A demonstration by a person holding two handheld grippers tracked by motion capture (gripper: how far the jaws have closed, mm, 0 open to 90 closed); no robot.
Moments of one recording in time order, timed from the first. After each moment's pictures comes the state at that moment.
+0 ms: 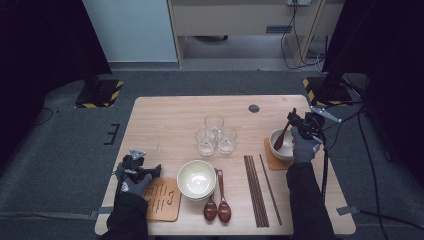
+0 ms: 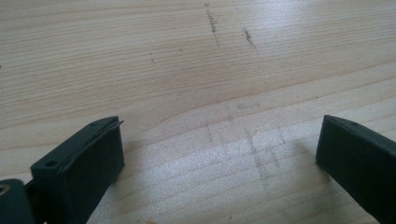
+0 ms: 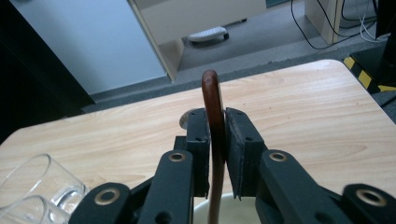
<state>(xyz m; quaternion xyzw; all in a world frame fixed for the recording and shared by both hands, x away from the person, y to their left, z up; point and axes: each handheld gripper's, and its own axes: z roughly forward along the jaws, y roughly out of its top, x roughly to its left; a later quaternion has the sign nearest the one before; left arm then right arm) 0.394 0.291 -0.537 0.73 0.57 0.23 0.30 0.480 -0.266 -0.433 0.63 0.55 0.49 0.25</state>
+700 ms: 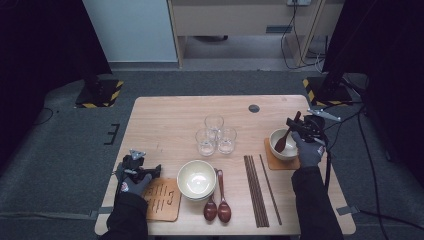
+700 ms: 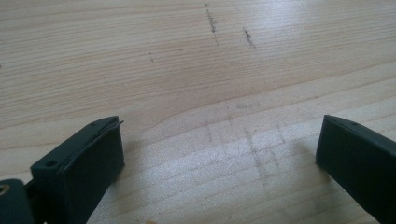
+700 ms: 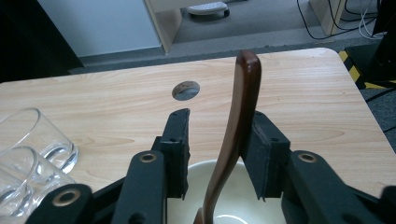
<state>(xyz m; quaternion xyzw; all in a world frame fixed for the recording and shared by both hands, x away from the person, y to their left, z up) 0.394 0.290 -0.537 0.73 0.57 0.23 0.30 0.469 -0.267 -0.428 0.61 0.61 0.44 0.25</state>
